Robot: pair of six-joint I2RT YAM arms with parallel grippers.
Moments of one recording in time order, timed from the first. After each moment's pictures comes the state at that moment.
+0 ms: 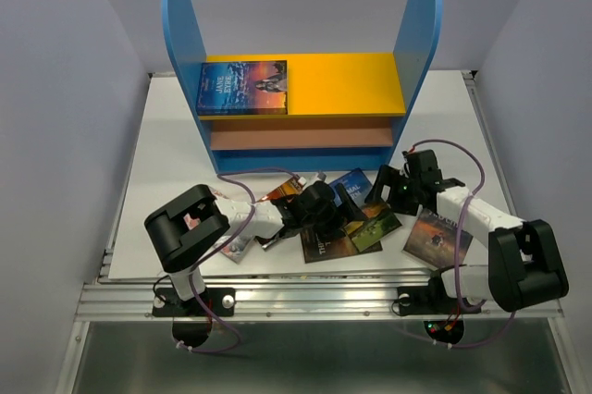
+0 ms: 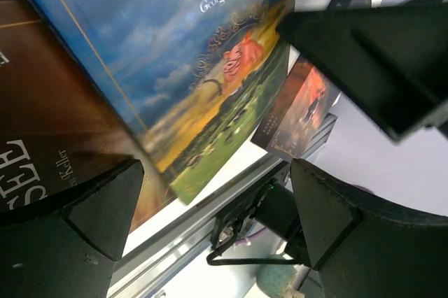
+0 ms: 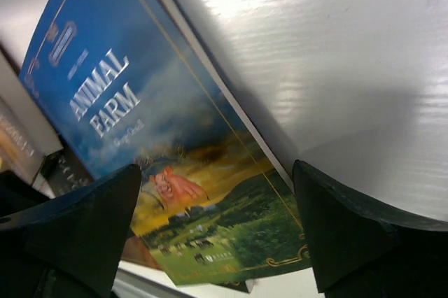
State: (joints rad) left arm -1.05 1.71 0.80 0.24 0.07 -1.44; right arm 0.23 1.30 0.62 -0.30 -0.25 0.54
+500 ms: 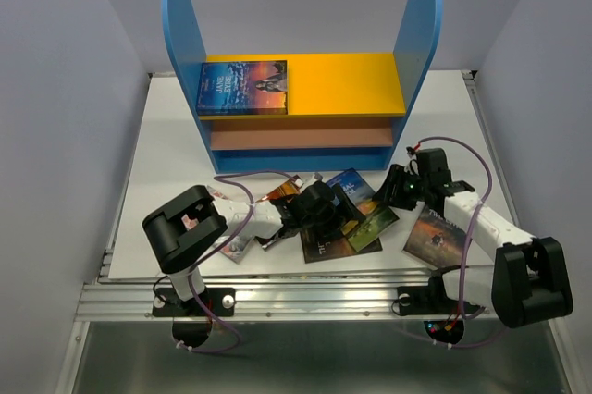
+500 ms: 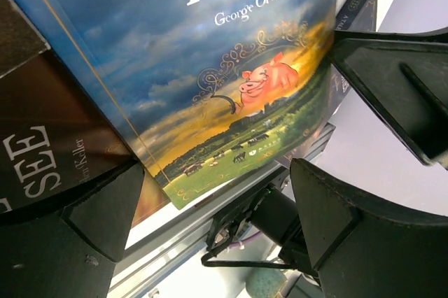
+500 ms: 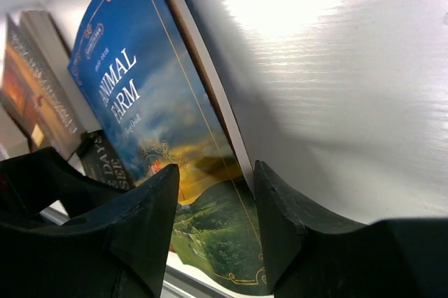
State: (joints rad) left arm -1.05 1.70 0.80 0.20 0.04 -1.49; right arm 0.19 1.21 0.61 -0.30 -0.37 0.51
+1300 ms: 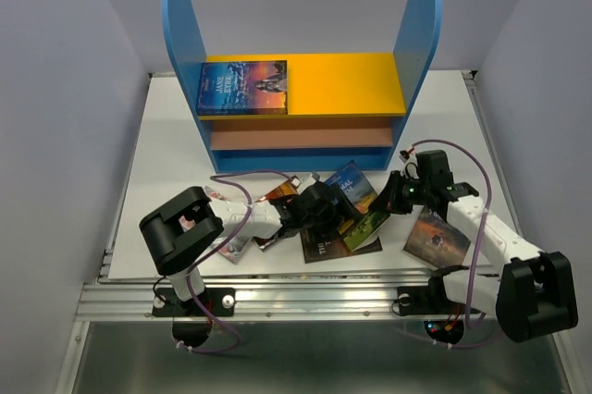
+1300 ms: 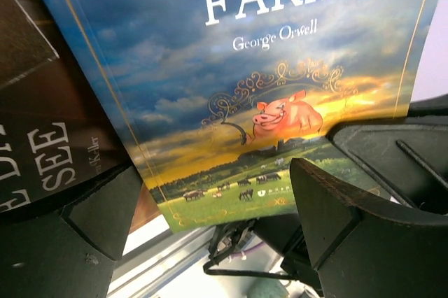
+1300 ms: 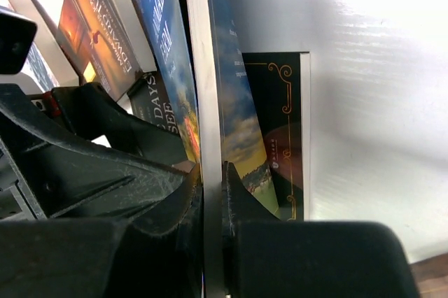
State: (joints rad) left arm -1.05 1.68 0.81 0.15 -0.01 -1.50; right arm 0.20 1.13 0.62 -0.41 -0.55 0.51
